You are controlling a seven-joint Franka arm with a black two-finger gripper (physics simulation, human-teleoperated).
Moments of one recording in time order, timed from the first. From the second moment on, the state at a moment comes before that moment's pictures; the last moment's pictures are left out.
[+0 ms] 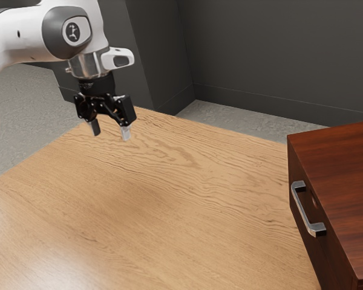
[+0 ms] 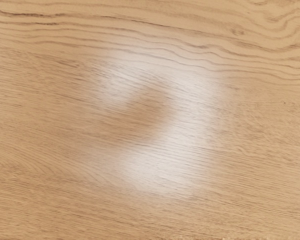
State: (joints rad) arm -0.04 0.30 0.36 -1.14 -0.11 1.31 0.11
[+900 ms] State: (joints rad) arm -0.07 -0.35 0.09 -1.60 0.06 1.18 -0.32
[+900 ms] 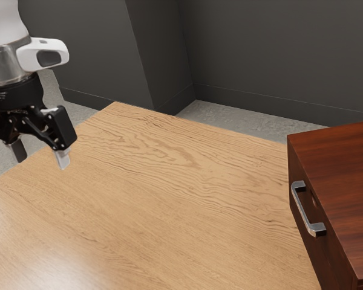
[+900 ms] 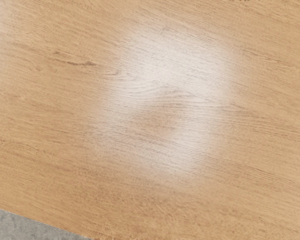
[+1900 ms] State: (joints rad) arm -0.09 0.08 -0.21 -1.42 -0.03 1.44 -0.99
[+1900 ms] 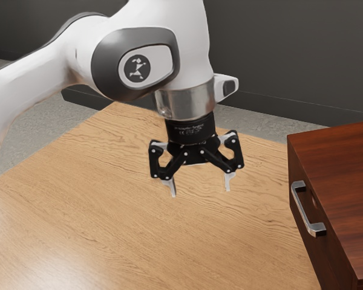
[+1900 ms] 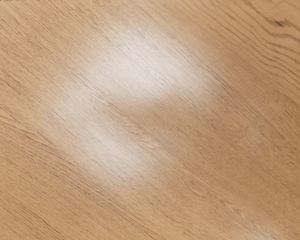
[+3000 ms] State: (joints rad) arm -0.21 0.14 -0.21 -1.54 -0.02 1.88 -1.15
